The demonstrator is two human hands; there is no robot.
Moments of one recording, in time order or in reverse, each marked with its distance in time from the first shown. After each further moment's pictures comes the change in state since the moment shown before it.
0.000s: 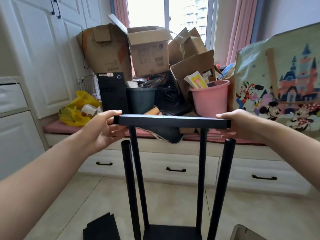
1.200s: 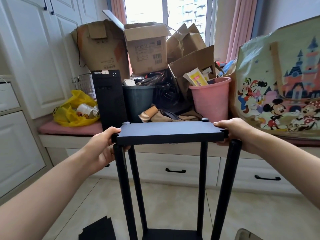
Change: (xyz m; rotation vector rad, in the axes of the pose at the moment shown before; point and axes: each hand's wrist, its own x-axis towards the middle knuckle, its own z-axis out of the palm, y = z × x) left_hand 0.021 -0.047 0.007 -0.049 0.069 -0.084; right_hand 0.027 0.032 0.014 0.035 0.094 -0.015
